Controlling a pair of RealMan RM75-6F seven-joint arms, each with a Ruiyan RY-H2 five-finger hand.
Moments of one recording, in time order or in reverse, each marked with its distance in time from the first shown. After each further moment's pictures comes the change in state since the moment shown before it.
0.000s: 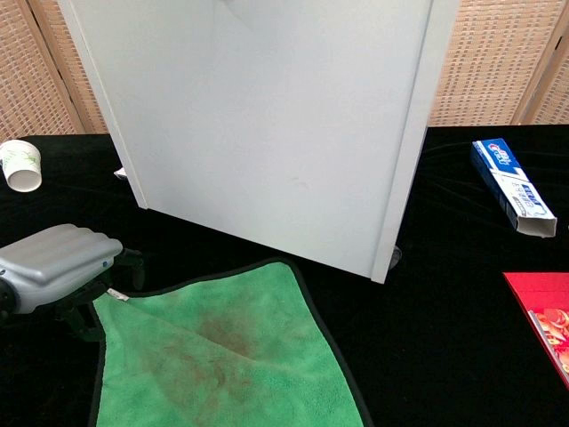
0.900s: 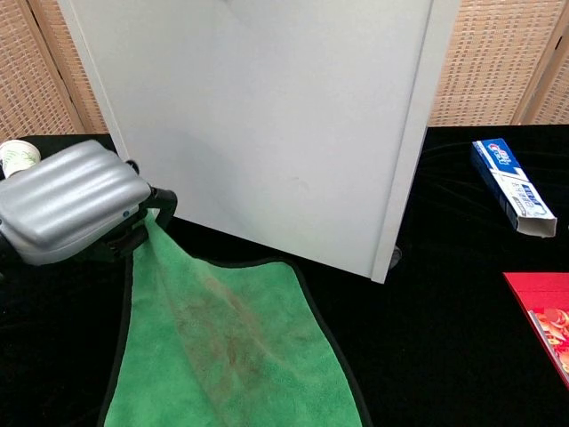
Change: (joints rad) left arm -0.095 0.032 0.086 0.088 0.488 0.267 -0.049; right arm -0.007 0.009 0.009 0.003 -0.002 0.022 0.038
